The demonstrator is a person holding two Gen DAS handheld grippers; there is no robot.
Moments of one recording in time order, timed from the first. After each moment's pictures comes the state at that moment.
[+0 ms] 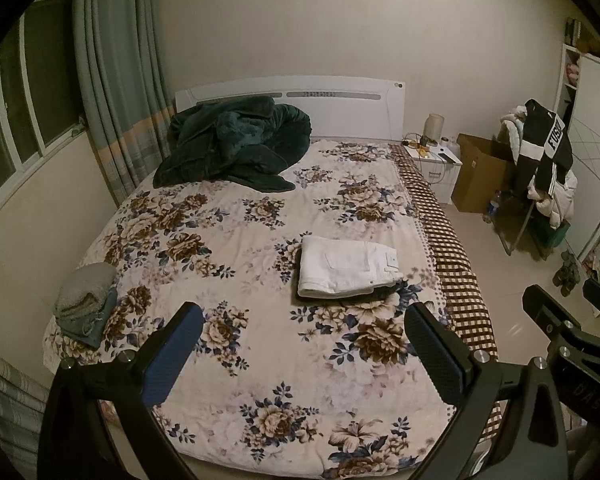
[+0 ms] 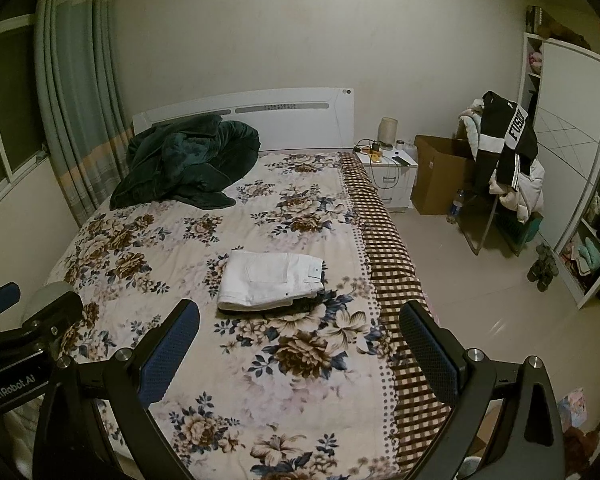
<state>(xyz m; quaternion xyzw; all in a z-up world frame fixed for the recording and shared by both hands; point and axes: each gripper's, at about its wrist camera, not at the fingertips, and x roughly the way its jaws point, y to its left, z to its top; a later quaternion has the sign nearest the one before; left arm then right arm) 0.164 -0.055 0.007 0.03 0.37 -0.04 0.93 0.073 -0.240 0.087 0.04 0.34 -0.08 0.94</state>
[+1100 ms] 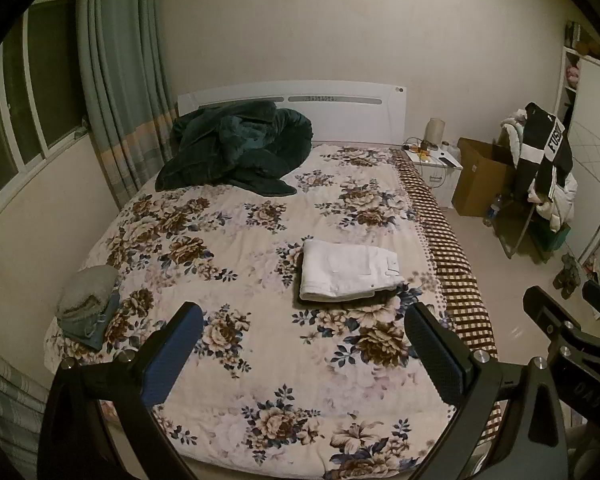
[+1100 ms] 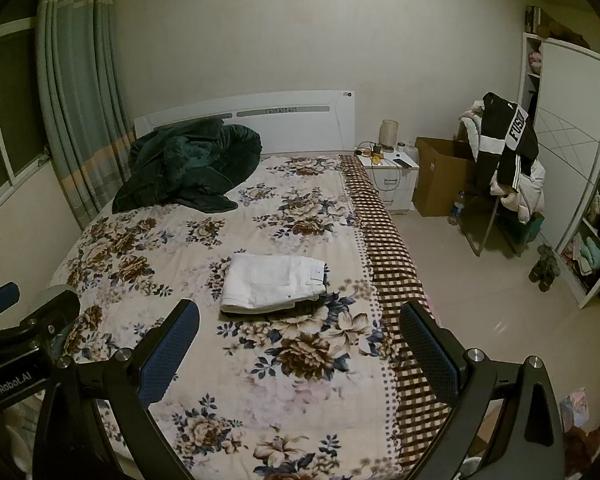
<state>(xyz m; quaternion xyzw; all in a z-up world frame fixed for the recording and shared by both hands) 0.167 -0.053 0.018 0.03 0.36 -0.04 0.93 0.074 -0.237 0.079 0.04 0.34 -0.08 0.94</state>
